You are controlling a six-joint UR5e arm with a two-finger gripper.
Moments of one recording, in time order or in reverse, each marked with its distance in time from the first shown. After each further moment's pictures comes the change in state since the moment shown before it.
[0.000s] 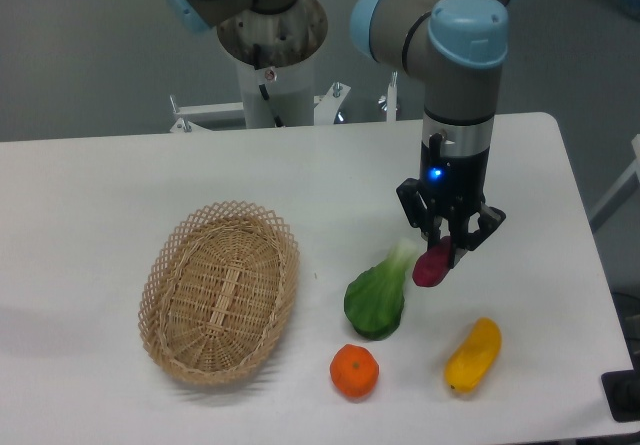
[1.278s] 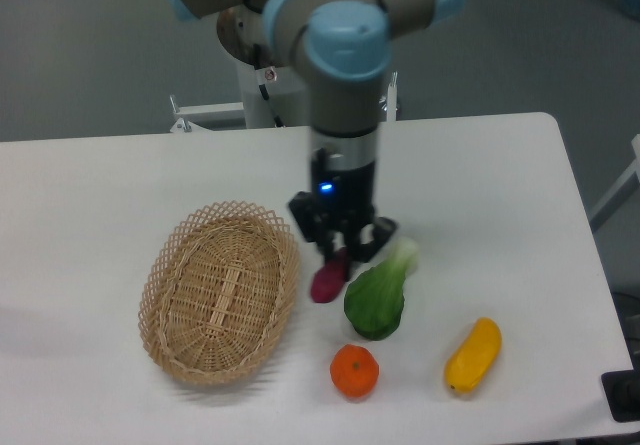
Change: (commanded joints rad) arm -0.382 0.031 -0.093 0.052 0.167 -0.474
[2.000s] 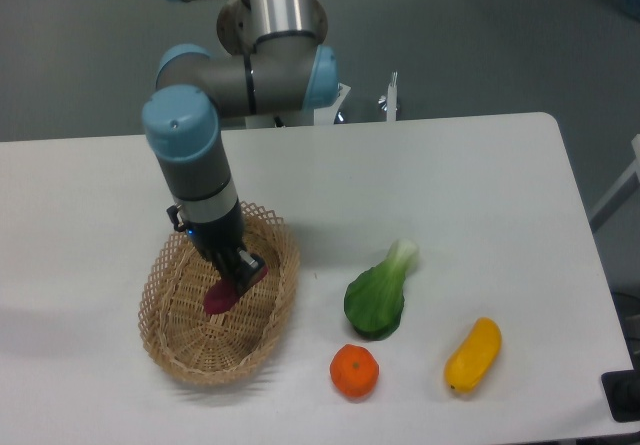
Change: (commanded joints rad) arm -0.161 -0.107 -0.155 0.082 0.149 0.188
